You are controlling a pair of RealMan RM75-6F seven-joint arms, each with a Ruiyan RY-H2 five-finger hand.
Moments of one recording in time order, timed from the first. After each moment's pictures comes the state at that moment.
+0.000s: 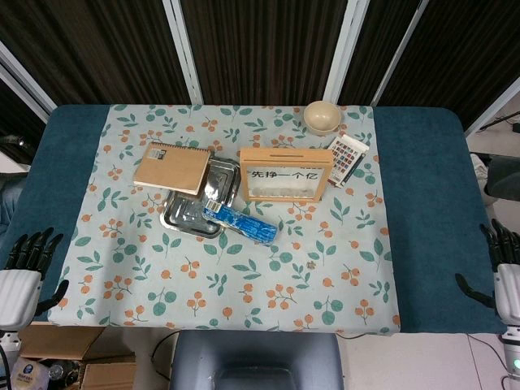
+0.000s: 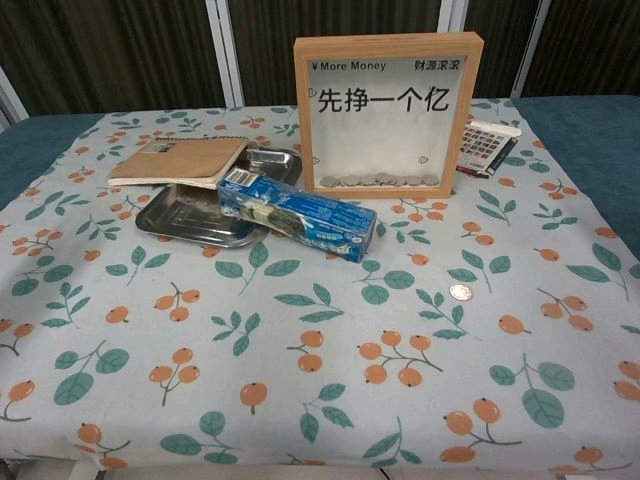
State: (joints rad) left arm -0.12 -1.10 -0.04 -1.63 1.57 1.52 0.10; right arm 0.02 -1.14 0.11 -1.55 -1.44 1.54 0.08
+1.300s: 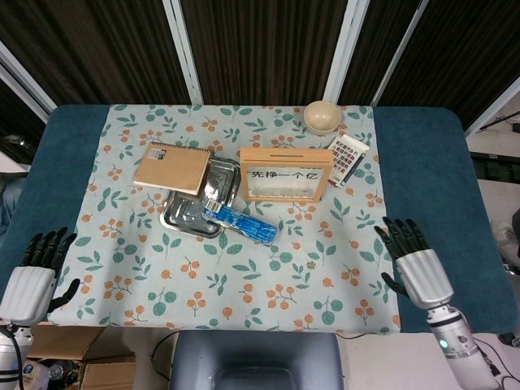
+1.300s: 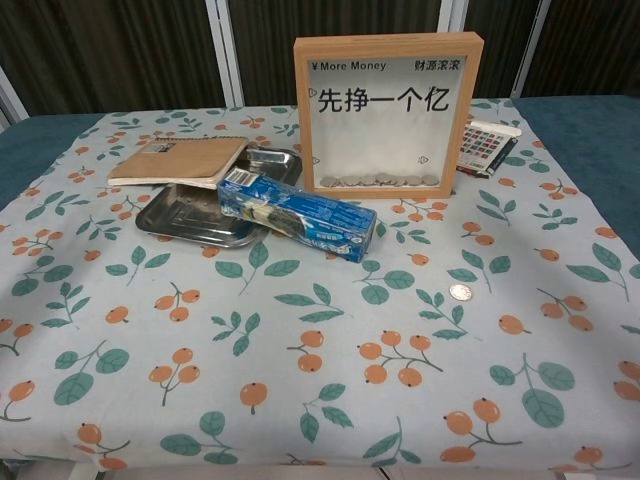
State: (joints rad) left arm -0.15 -1.14 -0.04 -1.60 1.57 1.49 0.11; right arm 0.21 -1.24 0.08 -1.63 -1.64 1.35 -0.32
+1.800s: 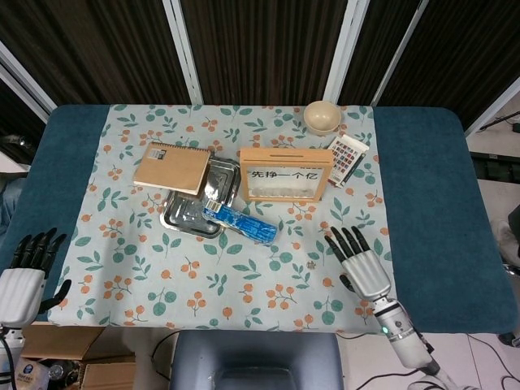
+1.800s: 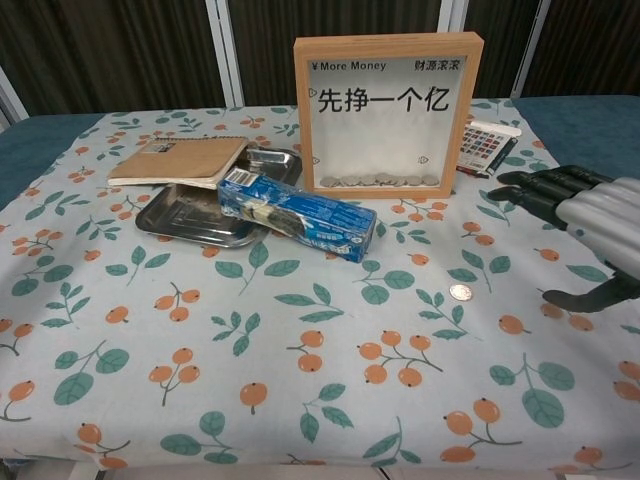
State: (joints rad) left arm -0.13 -1.13 -0.04 -1.58 1.55 1.50 0.08; right arm 0.33 -1.60 0.07 -1.32 -1.60 1.23 -0.44
